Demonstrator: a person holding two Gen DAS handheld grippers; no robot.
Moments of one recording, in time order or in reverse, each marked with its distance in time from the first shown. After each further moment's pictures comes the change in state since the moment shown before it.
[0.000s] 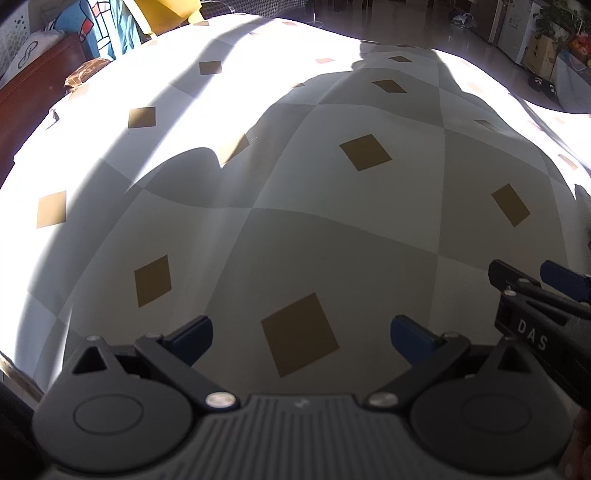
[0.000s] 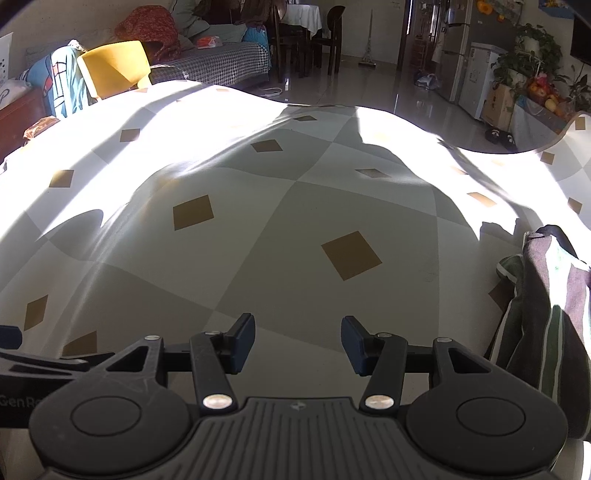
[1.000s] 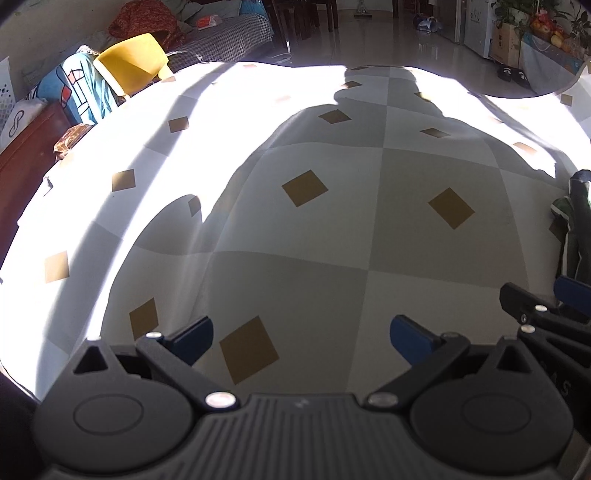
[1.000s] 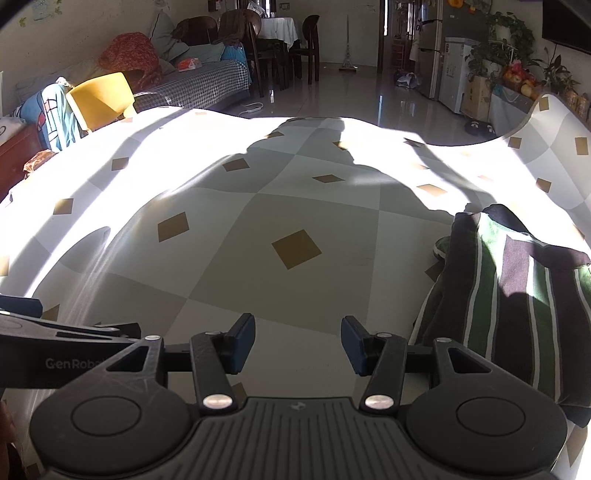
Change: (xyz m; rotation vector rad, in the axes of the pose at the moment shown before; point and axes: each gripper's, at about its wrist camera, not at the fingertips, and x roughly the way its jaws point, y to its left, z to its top) left arm -0.044 -0.051 -0.006 0.117 -0.098 0.049; right arm -0.061 -0.044 -0.017 0.068 -0.027 0.025
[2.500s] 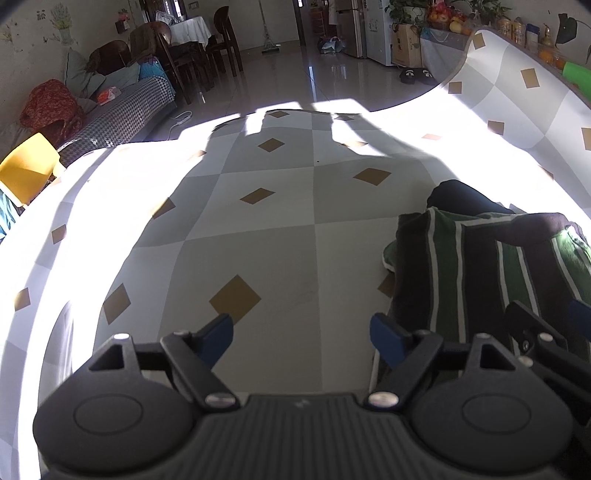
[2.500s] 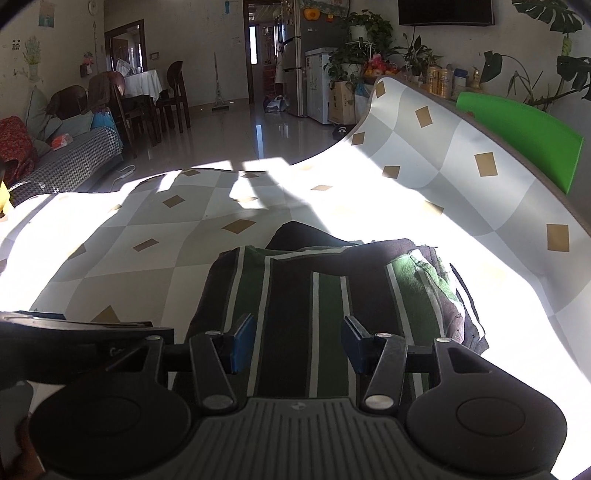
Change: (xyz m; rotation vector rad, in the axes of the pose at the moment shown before) left arm -0.017 -0.201 0.051 0.226 -0.144 -0.147; right arm -0.041 -0.151 -0.002 0.290 -0.124 -0.290
